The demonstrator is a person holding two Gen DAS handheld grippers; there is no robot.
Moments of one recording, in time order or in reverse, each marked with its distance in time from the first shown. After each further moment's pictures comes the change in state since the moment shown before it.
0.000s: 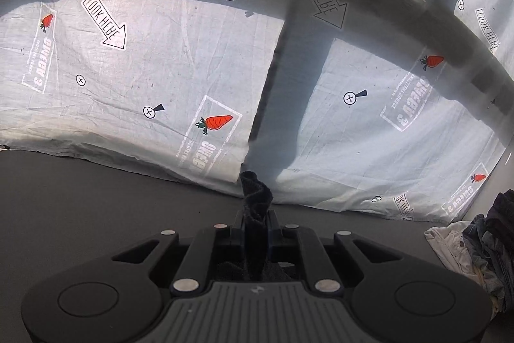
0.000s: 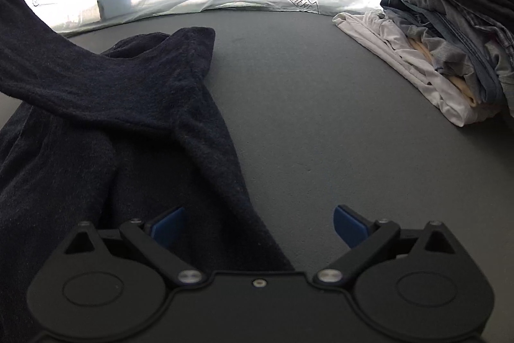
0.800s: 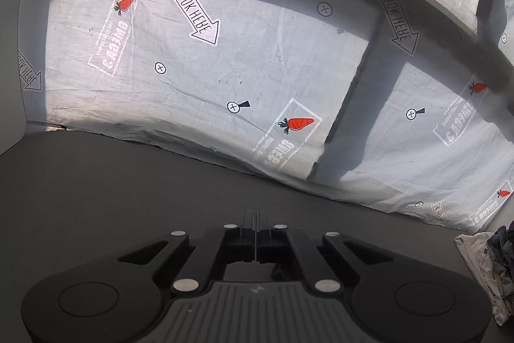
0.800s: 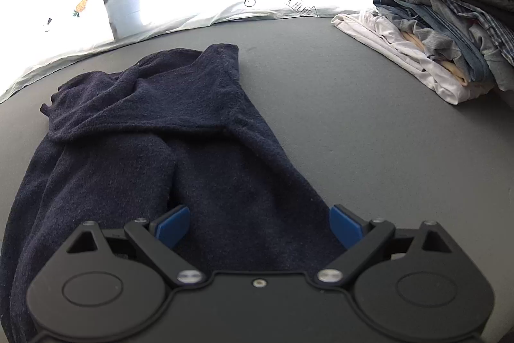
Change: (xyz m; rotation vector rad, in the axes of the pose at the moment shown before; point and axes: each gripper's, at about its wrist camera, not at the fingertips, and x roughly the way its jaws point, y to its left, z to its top) left arm -0.044 0.099 -0.022 -0.049 0.077 0.100; right arm -0.047 0.012 -0.016 0.079 -0.022 0.060
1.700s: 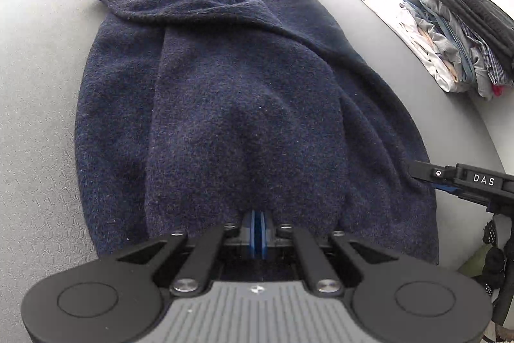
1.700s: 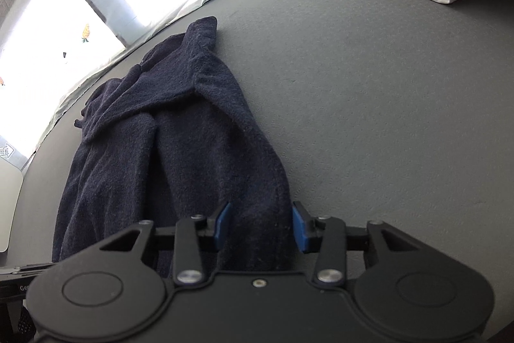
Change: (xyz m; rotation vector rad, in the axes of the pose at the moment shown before) left arm -0.029 -0.146 -0.219 0.220 0.562 -0.220; right arm -0.002 -0.090 -0.026 0.199 0.142 0.324
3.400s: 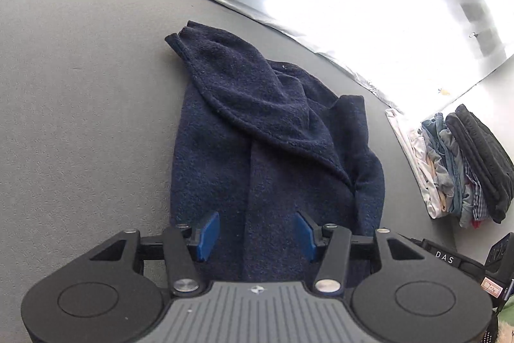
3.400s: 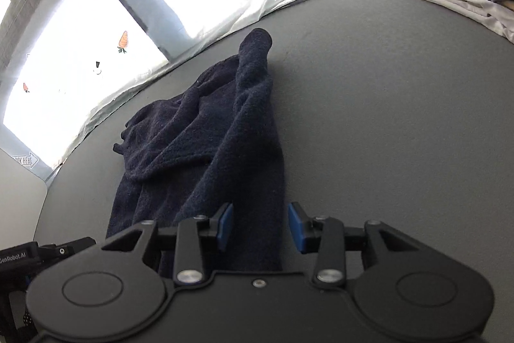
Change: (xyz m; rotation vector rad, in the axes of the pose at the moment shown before) left arm -0.036 0.120 0.069 -0.308 -0.210 -0.114; right arm 0.053 0.096 0.051 -0.123 -0.038 0.051
